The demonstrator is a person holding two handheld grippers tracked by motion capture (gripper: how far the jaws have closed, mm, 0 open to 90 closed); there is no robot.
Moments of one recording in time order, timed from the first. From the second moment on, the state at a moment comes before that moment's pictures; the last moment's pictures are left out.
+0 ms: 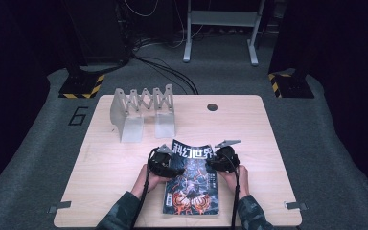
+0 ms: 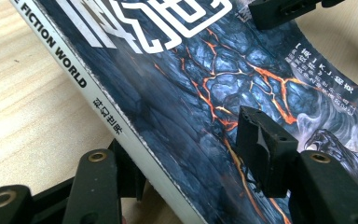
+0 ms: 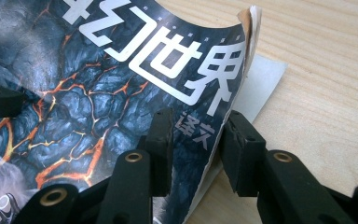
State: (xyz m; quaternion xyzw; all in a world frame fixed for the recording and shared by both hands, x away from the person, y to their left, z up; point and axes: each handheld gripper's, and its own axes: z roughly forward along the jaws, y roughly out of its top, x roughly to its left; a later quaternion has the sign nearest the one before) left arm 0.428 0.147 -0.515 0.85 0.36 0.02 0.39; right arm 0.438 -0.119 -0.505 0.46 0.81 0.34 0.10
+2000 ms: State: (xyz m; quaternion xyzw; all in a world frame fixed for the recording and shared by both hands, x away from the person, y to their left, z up) left arm 0.389 0.161 -0.503 0.80 0.29 0.08 0.52; right arm 0.460 -0.135 -0.509 0.44 0.81 0.38 0.02
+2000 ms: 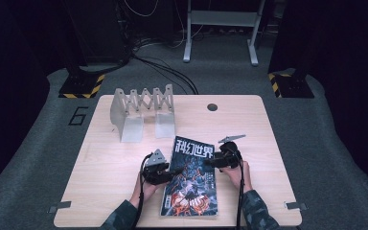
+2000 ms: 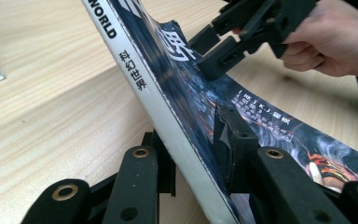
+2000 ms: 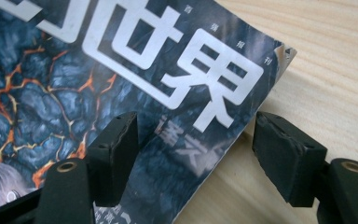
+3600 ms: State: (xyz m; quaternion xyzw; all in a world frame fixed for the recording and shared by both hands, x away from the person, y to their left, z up) left arm 0.429 0.162 -0.494 0.83 0.31 -0.01 0.46; right arm 0.452 -0.122 -0.479 0.40 0.81 0.41 0.08
